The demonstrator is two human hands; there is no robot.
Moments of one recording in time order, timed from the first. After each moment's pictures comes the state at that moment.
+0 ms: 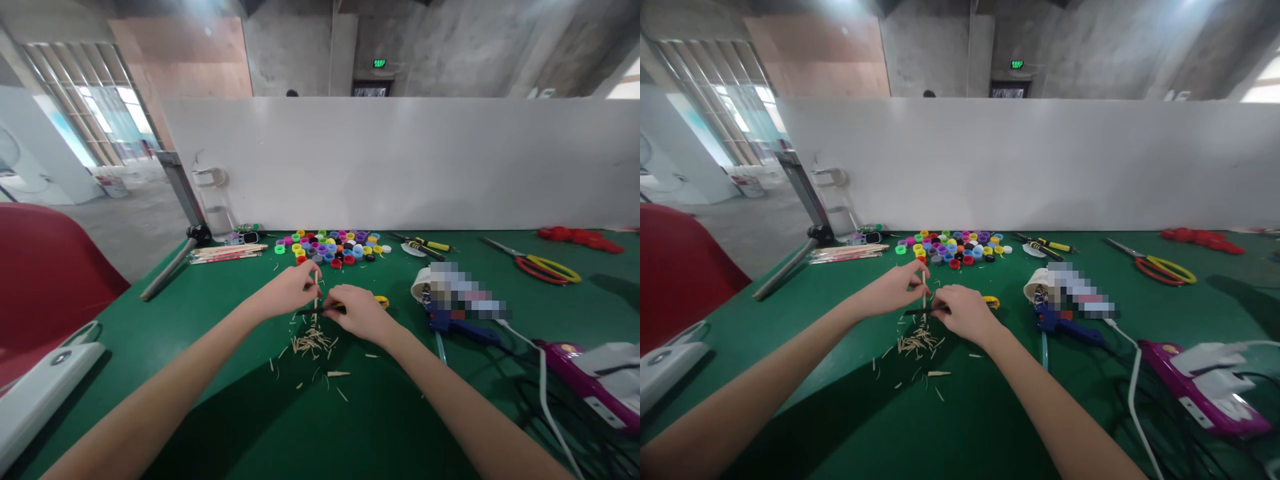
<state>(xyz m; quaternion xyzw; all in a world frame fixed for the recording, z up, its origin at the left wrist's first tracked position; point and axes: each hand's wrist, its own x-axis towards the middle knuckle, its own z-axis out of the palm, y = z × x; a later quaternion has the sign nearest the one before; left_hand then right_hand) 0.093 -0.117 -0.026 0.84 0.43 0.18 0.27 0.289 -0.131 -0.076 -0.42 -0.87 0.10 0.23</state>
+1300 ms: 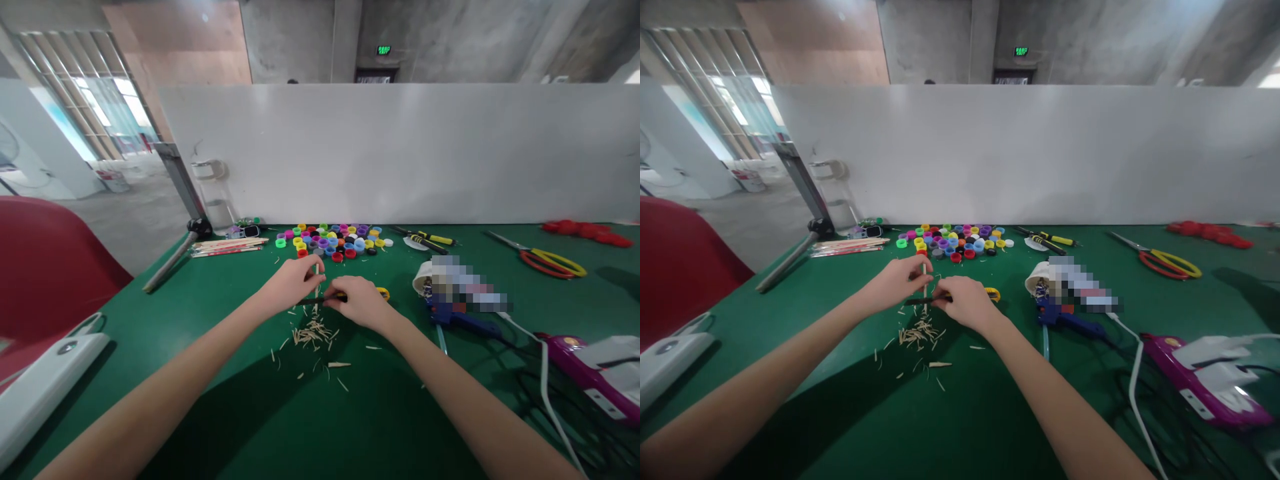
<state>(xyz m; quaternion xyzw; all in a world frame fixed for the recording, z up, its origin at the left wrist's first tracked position) 0.099 -0.115 -0.036 0.83 0.47 0.22 0.22 0.289 -0.126 -0.075 -0.45 -0.85 0.12 0.23</state>
